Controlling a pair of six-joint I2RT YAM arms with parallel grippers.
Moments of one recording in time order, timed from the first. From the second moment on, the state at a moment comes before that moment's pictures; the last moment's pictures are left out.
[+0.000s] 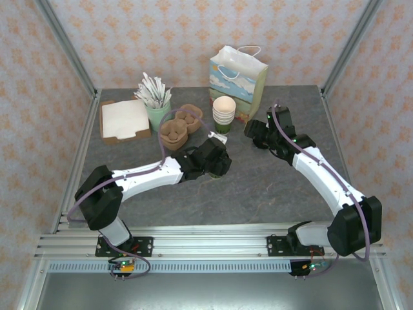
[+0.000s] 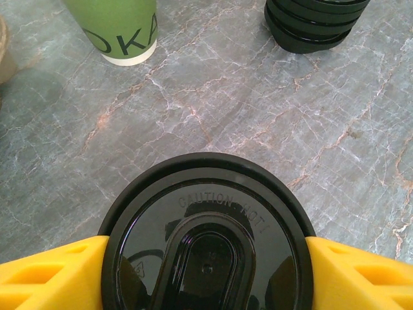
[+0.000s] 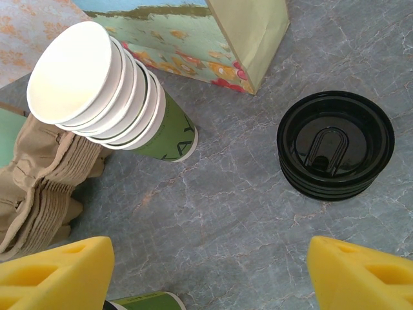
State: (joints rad) left arm -0.86 1.64 1.15 -0.35 -0.27 -0.36; right arm 0.35 1.29 1.07 -0.50 0.03 0.59
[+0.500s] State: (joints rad) left arm -0.86 1.61 1.15 -0.34 -0.27 -0.37; right arm 0.35 1.29 1.07 -0.49 0.03 0.60
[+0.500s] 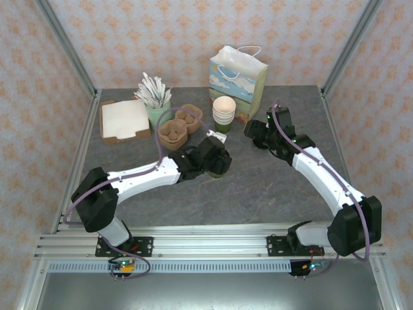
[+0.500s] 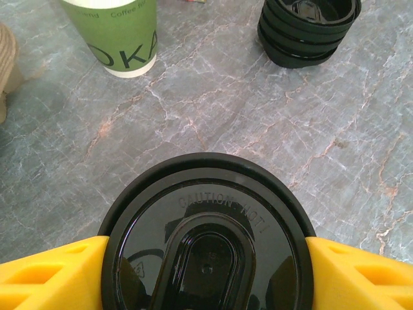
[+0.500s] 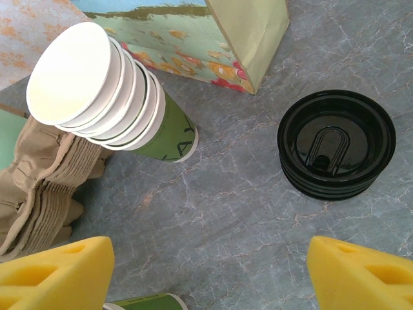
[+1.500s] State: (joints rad) left arm -0.86 1.61 1.14 -0.35 -0.27 -0.37; right arm 0.35 1.29 1.06 -0.49 0.03 0.60
